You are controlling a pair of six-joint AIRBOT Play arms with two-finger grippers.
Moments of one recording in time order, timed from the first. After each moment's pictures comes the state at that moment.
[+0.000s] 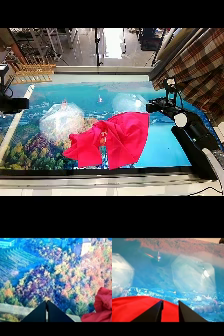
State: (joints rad) left arm 0.06 -1.25 1.62 1.69 -1.49 -1.62; right arm 0.10 -1.16 1.01 -1.31 0.39 1.24
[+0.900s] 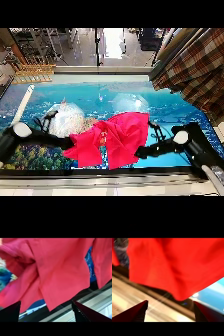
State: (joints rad) left arm -0.06 -1.08 0.80 1.02 -1.14 -1.19; right arm 0.06 -1.04 0.64 -0.88 1.19 1.17
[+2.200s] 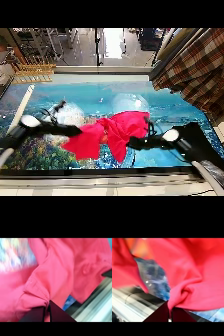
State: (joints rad) left arm -0.04 -1.24 0.99 0.68 -1.11 -0.98; right arm 0.18 -1.11 0.74 -0.70 0.98 1.36
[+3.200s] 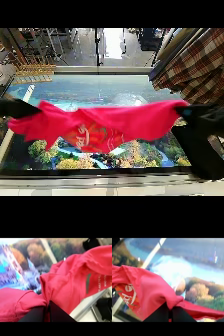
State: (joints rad) left arm 0.30 -1.10 1.47 0.70 -1.67 -1.15; right arm 0.06 -0.67 1.38 -1.03 1.34 1.48
